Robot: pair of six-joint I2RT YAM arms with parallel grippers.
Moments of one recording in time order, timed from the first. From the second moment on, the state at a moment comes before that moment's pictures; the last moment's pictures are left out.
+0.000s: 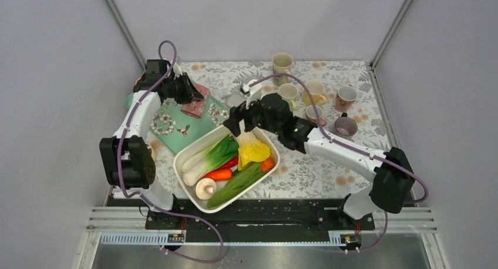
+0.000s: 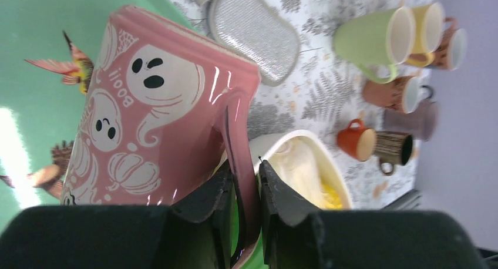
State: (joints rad) left arm 0.03 1.64 1.41 -0.62 0.54 -0.33; right arm 0.86 1.48 1.19 0.04 -0.12 0.29
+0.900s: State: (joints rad) left arm -0.07 1.49 1.49 -0.64 0.61 -0.66; right arm 1.14 1.96 1.25 0.78 0.60 -0.48
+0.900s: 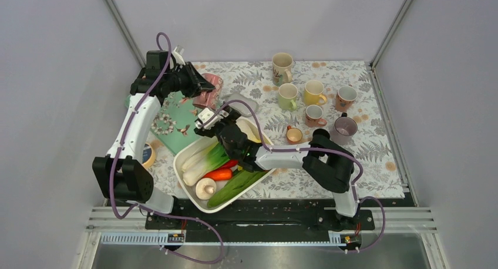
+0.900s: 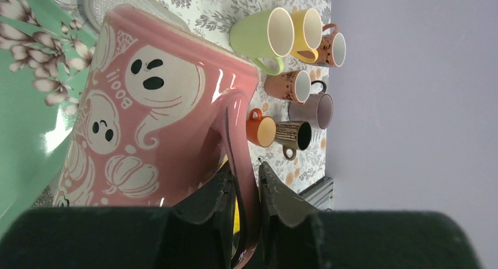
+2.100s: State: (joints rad) left arm -0.08 1.46 1.63 -0.68 0.50 -0.46; right arm 1.05 1.76 1.20 0.53 0.84 -0.61
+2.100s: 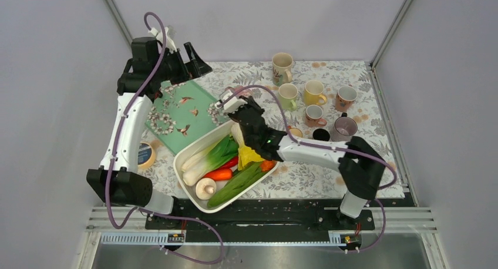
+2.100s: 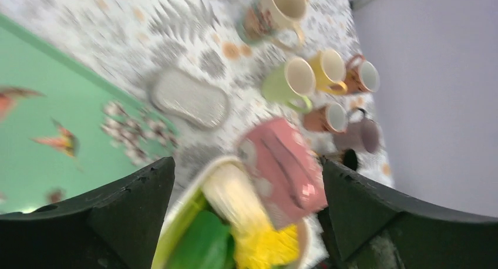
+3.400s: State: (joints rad) left arm 0.09 1.71 1.65 -0.75 0.03 0.26; right arm 0.01 2.13 2.36 -0.94 0.11 0.07
